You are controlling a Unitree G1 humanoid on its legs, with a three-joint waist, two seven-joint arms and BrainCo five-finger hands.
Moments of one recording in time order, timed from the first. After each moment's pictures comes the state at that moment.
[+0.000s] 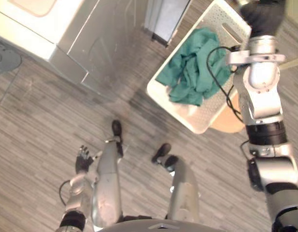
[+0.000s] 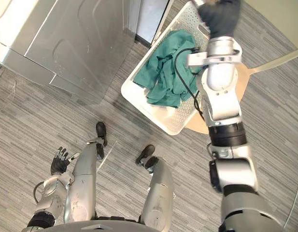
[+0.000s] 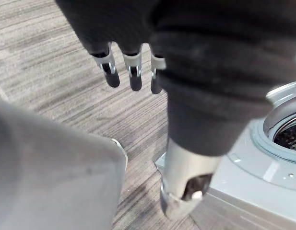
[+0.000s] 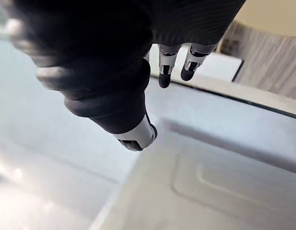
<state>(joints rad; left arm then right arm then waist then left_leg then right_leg) 0.01 0.12 0.04 0.61 -0.45 -0.19 0.12 -0.90 -0.73 0.19 0.12 0.23 -0.21 -0.21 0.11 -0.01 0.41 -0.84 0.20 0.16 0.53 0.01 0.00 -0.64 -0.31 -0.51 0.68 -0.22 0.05</state>
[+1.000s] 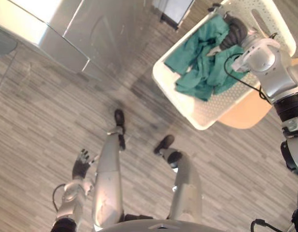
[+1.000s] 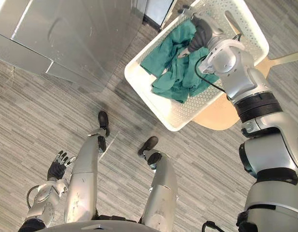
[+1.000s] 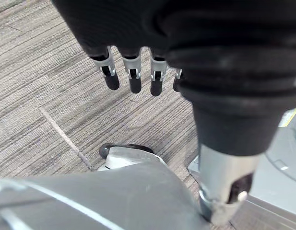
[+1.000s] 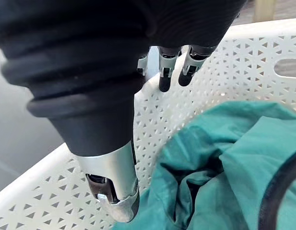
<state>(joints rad) 0.08 0.17 0.00 0.56 -0.48 -0.17 0.04 -1.15 -0.95 0.54 0.54 -0.13 -0.10 0.03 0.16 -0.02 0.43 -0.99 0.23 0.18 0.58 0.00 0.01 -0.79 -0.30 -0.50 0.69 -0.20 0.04</state>
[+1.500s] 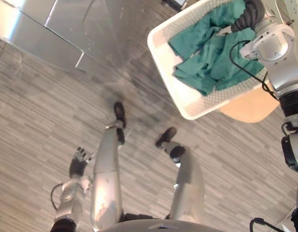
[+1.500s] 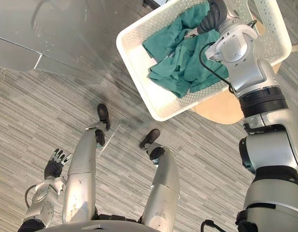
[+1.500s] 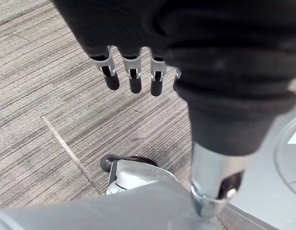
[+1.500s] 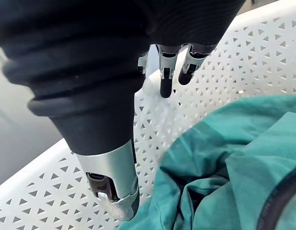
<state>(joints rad) 0.09 0.16 0.04 0.52 -0.50 -0.17 0.06 -1.14 -0.94 0.41 0.47 -0.12 -0.06 -0.01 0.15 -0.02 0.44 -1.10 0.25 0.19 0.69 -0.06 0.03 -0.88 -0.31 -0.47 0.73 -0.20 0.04</state>
